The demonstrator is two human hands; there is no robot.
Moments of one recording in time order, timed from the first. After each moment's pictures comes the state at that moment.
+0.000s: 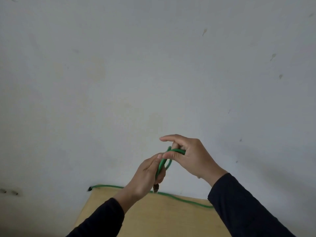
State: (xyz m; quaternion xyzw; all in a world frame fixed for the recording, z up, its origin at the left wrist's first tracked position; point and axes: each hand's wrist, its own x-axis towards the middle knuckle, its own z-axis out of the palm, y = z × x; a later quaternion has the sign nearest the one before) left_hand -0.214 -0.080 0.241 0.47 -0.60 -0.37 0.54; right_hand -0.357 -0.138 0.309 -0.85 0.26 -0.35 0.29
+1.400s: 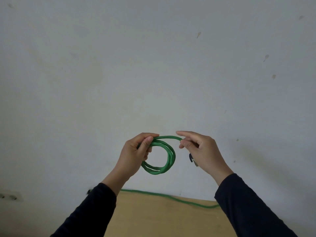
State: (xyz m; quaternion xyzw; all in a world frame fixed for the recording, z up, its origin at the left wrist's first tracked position) left_hand -0.188 -0.098 0.276 0.48 -0.53 -0.27 0.64; right_hand -0.382 -0.154 0.308 -0.76 0.36 -0.43 0.32
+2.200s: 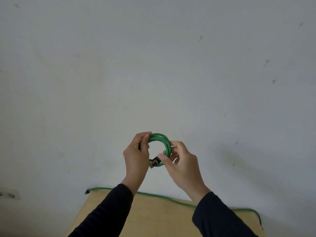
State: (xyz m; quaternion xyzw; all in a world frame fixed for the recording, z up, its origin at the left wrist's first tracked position) left_hand -0.214 -0.110 0.266 0.57 -0.40 -0.12 0.71; right_hand -0.343 -0.122 0.275 -0.76 0.37 -0.44 0.29
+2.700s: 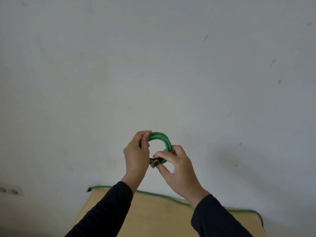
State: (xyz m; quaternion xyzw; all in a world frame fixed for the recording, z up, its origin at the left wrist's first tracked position) left_hand -0.204 -0.109 0.268 0.61 -0.39 -0.13 0.68; right_hand -0.335 -0.128 0.255 -0.85 0.28 -0.42 0.15
